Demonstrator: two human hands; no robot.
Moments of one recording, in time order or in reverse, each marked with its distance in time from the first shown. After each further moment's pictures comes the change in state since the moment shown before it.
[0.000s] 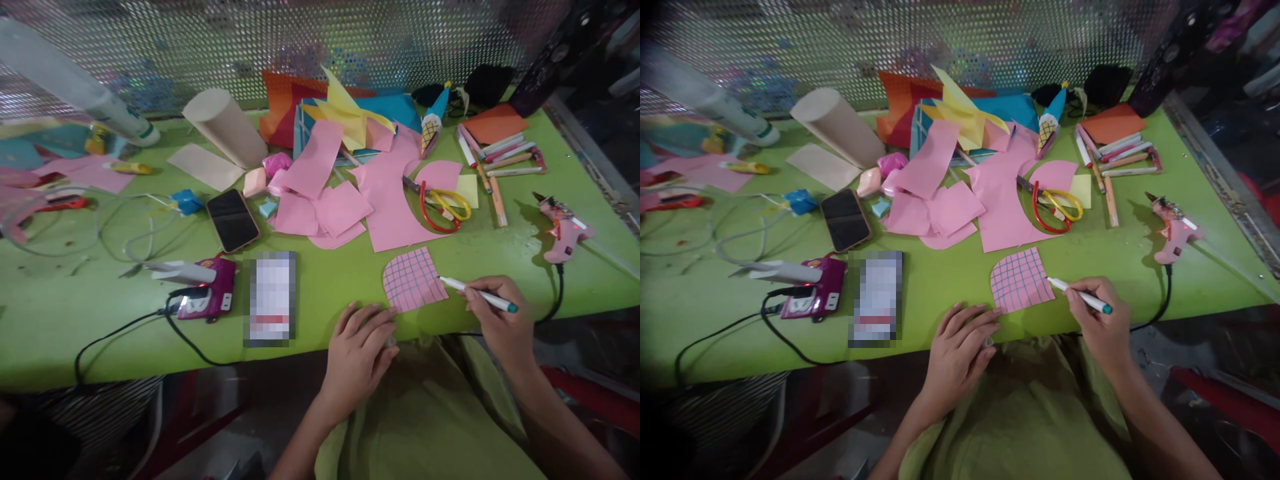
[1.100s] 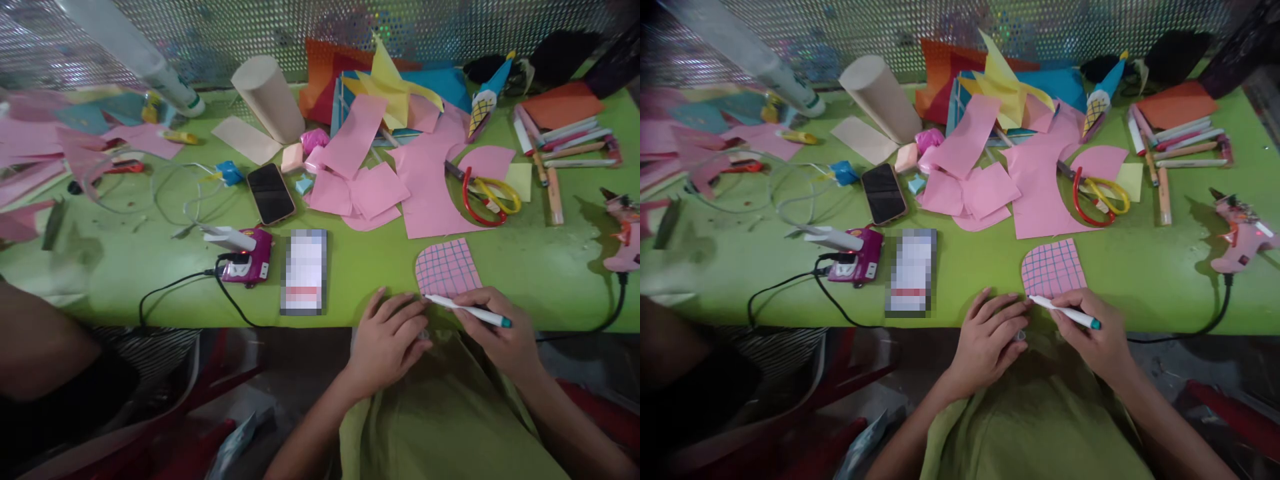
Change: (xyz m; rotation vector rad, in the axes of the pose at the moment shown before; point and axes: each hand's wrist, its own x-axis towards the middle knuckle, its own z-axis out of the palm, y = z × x) left_hand -0.009 -0.001 0.004 0.024 -0.001 0.023; right_hand -0.015 -0.034 0.030 -0.040 -0.410 -0.320
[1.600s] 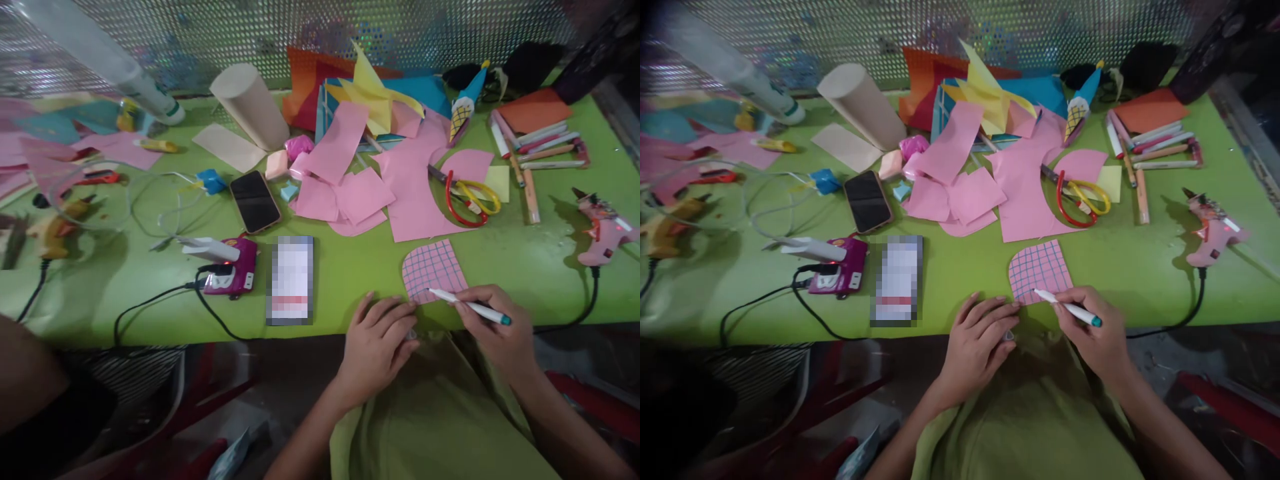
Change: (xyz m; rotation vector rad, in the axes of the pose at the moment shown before) left_hand 0.004 0.003 -0.004 -0.013 -0.021 -0.036; right_hand -0.009 0.007 -0.008 -0.063 0.152 0.115
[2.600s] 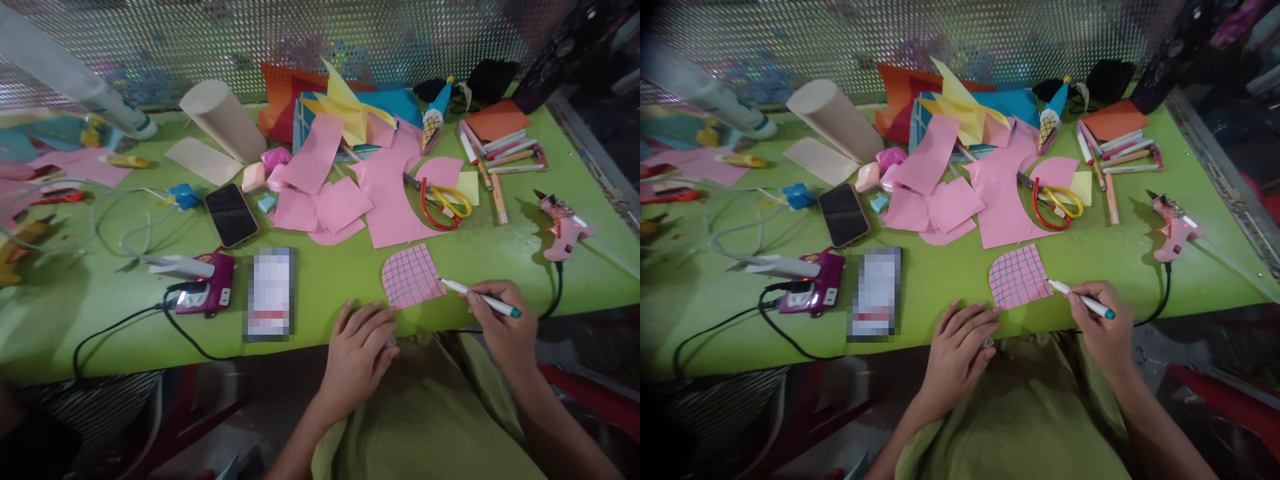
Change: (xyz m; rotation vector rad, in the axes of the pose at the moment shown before) left_hand 0.001 0.003 -0.001 -0.015 0.010 -0.004; right_hand -0.003 0.028 -0.023 0.037 0.249 0.160
